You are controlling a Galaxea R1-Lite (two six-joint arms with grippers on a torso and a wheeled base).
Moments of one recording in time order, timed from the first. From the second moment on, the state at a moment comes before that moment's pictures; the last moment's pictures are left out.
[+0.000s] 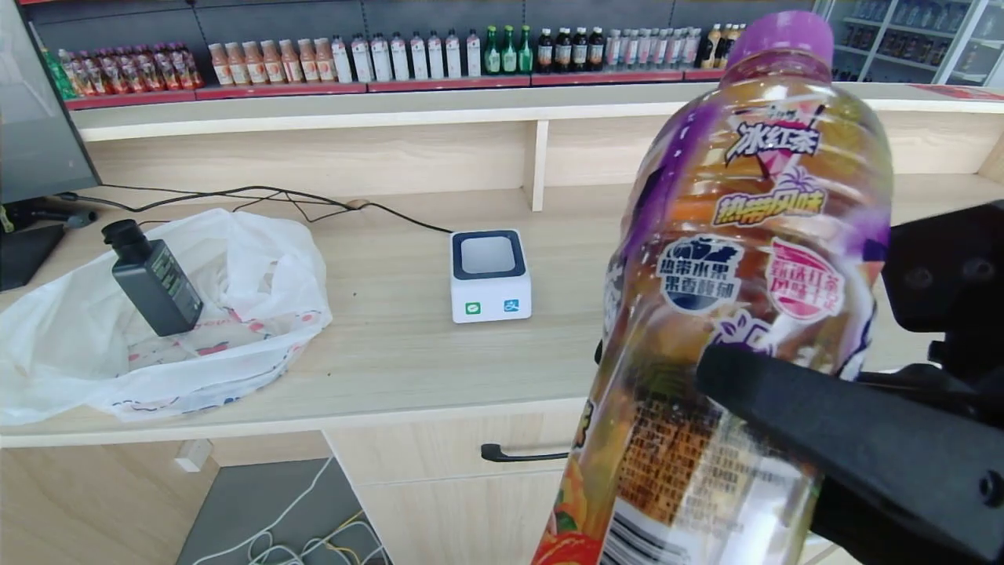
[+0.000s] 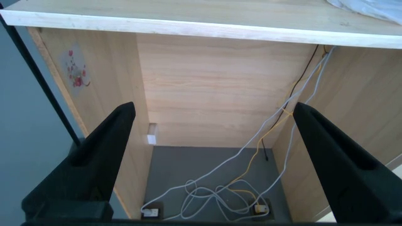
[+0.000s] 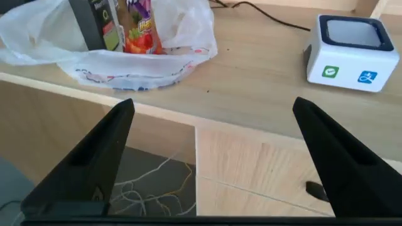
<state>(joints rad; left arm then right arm) 0.00 0.00 0.00 0.00 0.00 0.01 0.39 0.89 -0.01 -0.94 -0.04 -0.08</state>
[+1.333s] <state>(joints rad) 0.00 0.00 0.00 0.00 0.00 0.01 -0.02 0.09 0.00 0.00 0.00 0.00</state>
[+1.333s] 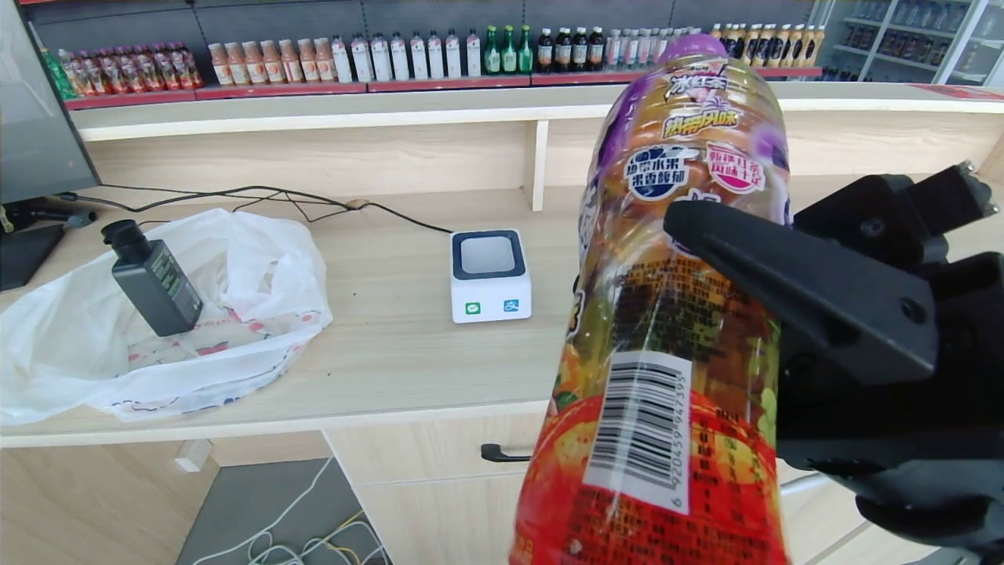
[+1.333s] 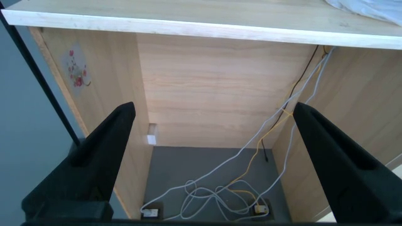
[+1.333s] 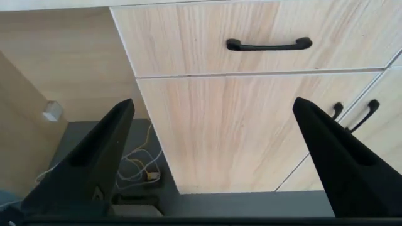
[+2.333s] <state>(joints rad) 0.00 0.00 0.00 0.00 0.00 0.01 0.00 0.00 0.00 0.00 0.01 0.01</state>
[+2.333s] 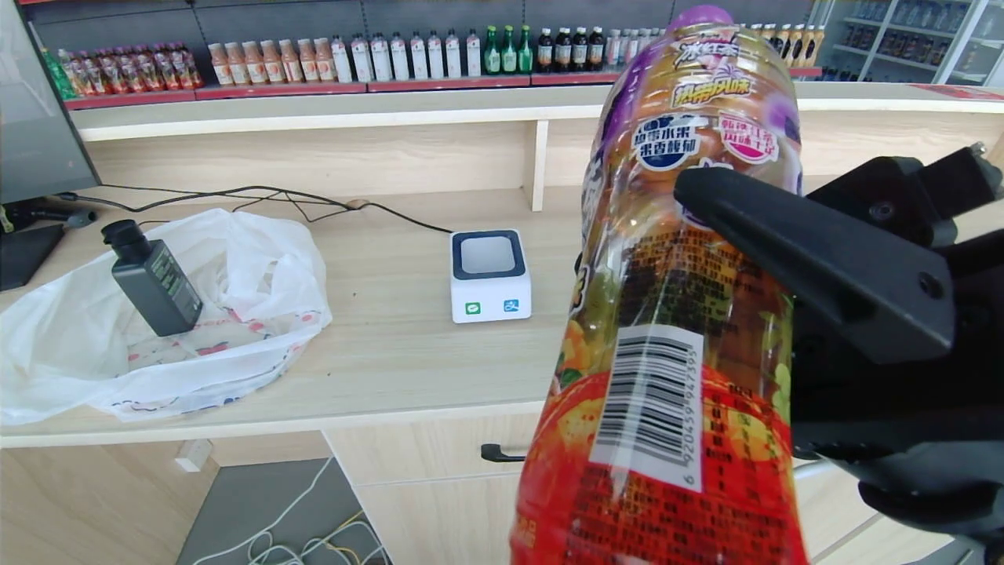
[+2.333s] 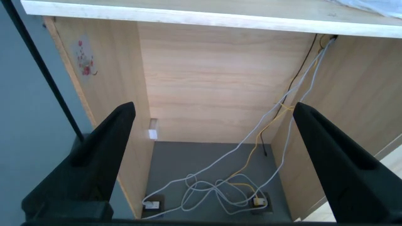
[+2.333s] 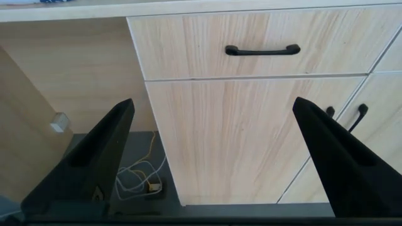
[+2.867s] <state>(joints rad) 0.00 0.00 0.00 0.00 0.00 0.01 0.00 0.00 0.00 0.00 0.01 0.01</state>
